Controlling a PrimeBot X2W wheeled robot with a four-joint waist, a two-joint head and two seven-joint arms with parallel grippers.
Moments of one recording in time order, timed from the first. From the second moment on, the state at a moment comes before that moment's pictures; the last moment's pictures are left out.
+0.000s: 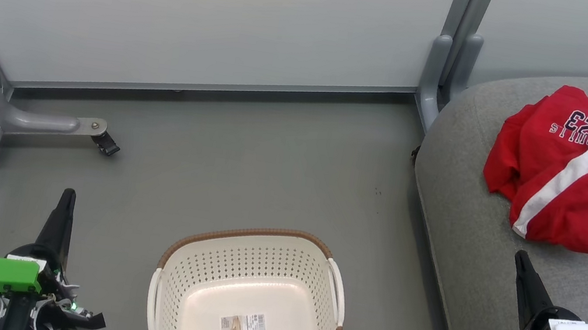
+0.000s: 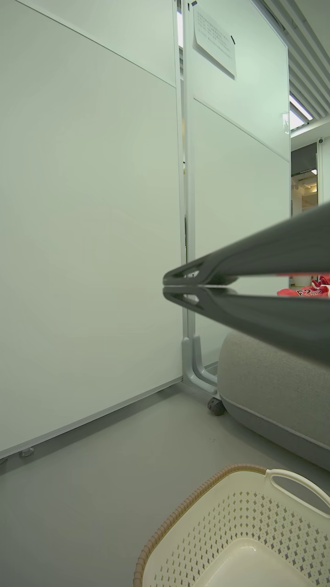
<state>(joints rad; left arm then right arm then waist) -0.10 0.05 0.11 0.25 -1.61 -0.13 0.11 -0.11 -0.05 -0.11 0.25 1.61 0.13 0.11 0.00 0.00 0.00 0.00</state>
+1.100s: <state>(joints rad) -0.10 0.05 0.11 0.25 -1.61 -0.13 0.11 -0.11 -0.05 -0.11 0.25 1.61 0.13 0.11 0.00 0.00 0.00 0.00</state>
